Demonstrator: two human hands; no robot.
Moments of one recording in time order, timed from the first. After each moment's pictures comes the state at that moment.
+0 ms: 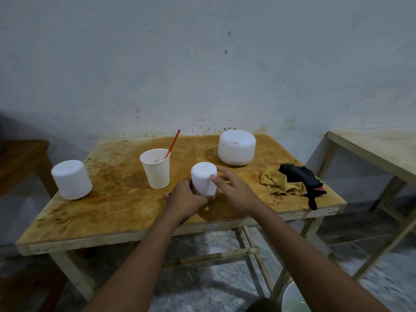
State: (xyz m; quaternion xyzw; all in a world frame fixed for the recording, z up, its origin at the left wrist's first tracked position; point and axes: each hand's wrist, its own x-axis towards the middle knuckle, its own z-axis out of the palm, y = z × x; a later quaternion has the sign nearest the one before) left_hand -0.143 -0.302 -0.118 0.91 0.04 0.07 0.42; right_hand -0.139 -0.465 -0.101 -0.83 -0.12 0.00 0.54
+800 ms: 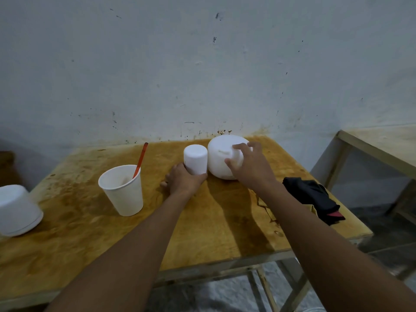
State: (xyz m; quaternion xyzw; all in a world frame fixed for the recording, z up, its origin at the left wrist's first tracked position) left_hand 0.005 -0.353 -0.123 0.90 0.16 0.11 0.40; right_hand -0.005 -0.533 -0.085 -0.94 -0.03 -0.17 0.28
